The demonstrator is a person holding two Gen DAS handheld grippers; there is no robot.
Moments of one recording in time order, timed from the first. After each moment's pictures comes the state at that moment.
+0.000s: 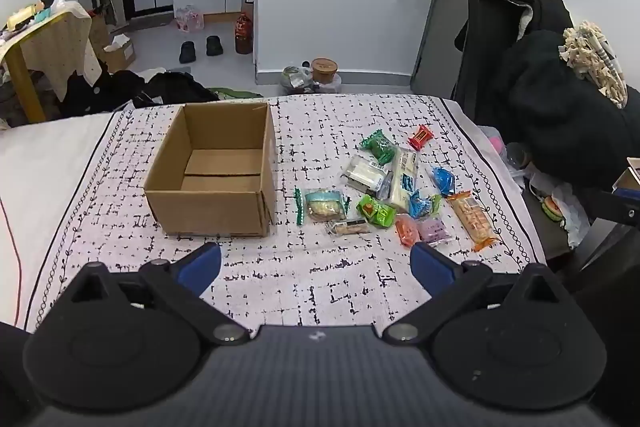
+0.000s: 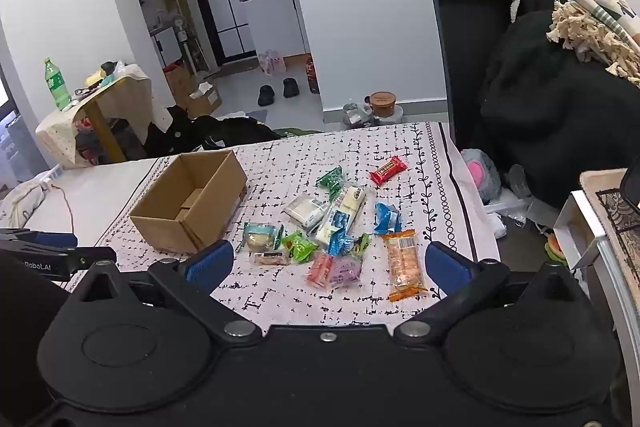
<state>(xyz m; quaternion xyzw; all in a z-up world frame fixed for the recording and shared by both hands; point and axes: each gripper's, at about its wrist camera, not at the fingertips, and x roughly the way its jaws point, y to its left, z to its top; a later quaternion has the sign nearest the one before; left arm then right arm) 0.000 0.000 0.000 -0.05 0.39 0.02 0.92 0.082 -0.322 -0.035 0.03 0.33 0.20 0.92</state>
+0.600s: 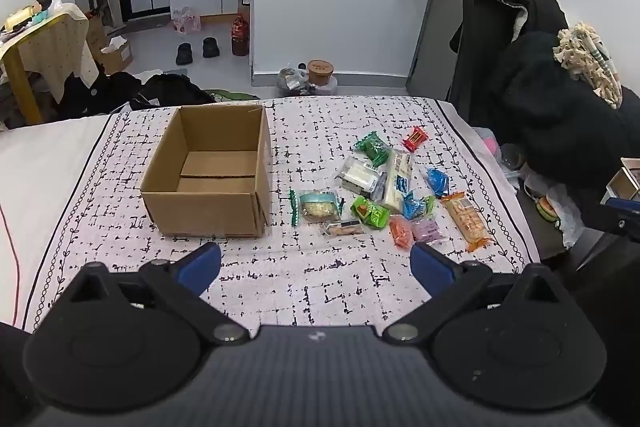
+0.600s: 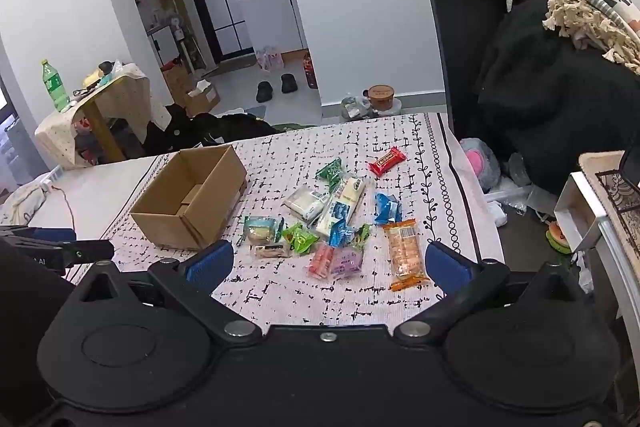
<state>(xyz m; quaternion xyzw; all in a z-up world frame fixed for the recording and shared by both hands) -0.003 -0.002 0.005 -0.05 0.39 0.01 0.92 0.077 -0.323 -0.040 0.04 0.34 0.20 0.92</state>
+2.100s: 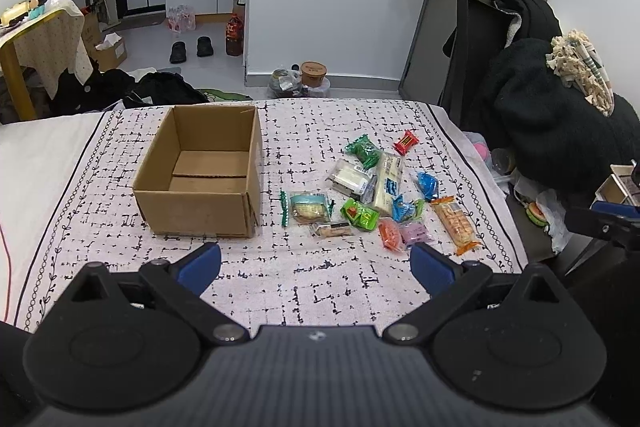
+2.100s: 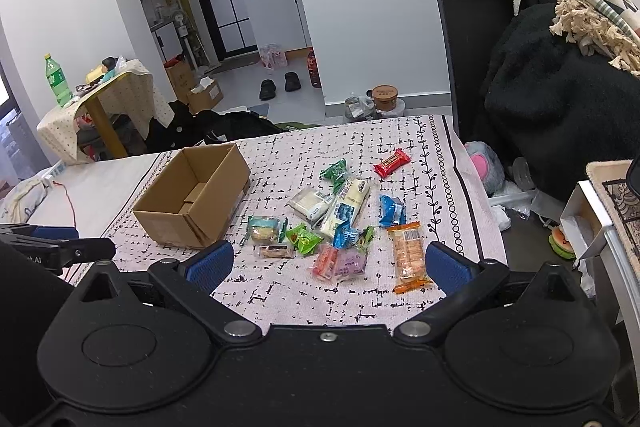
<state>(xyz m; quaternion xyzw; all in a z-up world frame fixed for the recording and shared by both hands) -0.006 -0.003 0.009 -0.06 0.39 0.00 0.92 0.081 -0.319 -0.038 0.03 0.34 0.20 0.92</state>
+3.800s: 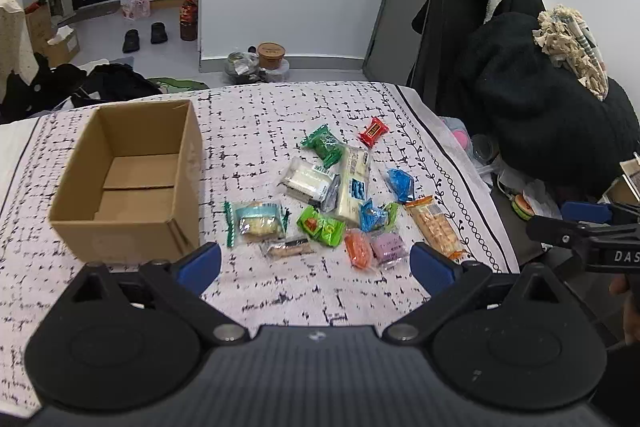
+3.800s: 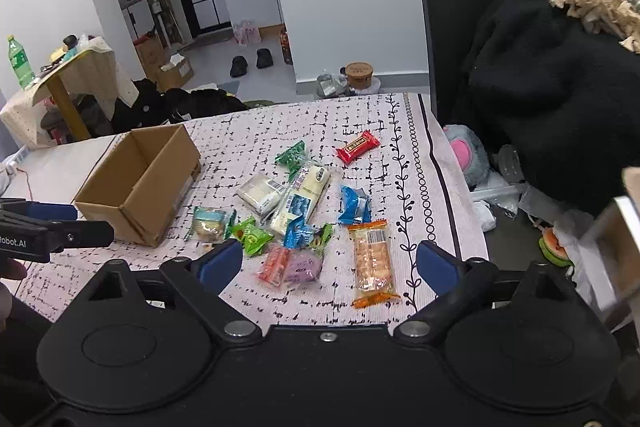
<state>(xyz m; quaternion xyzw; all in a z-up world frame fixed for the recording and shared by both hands) 0.080 -0.026 -0.033 -0.06 0.41 -0.06 0.91 0.148 -0.321 -0.081 0.01 0.38 0.17 0.91</state>
